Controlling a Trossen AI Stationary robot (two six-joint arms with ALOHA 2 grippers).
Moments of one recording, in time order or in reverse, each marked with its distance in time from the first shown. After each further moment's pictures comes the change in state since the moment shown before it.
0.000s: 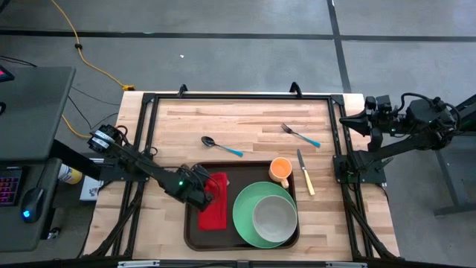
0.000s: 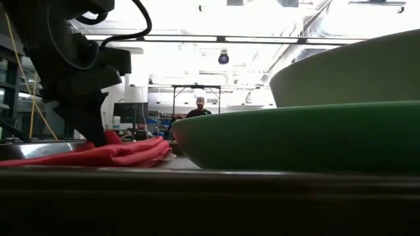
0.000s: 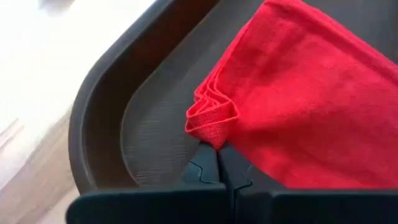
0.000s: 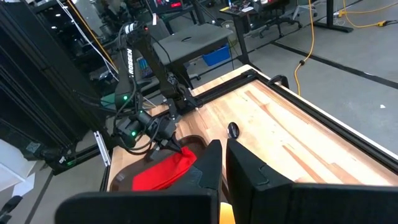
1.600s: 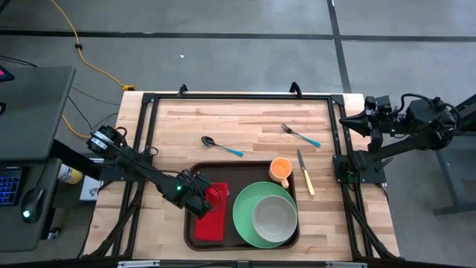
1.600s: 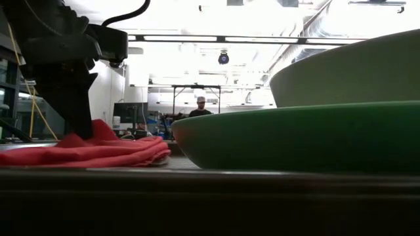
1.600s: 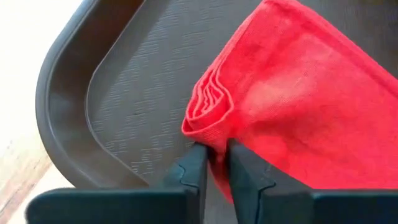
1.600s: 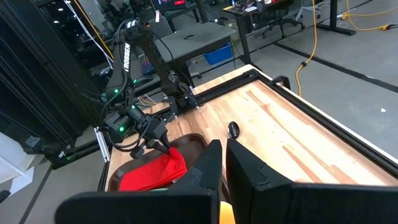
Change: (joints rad) left arm -0.059 0.000 0.090 -0.078 0.087 0.058; right arm 0.000 0.000 0.000 -0.001 -0.011 -0.026
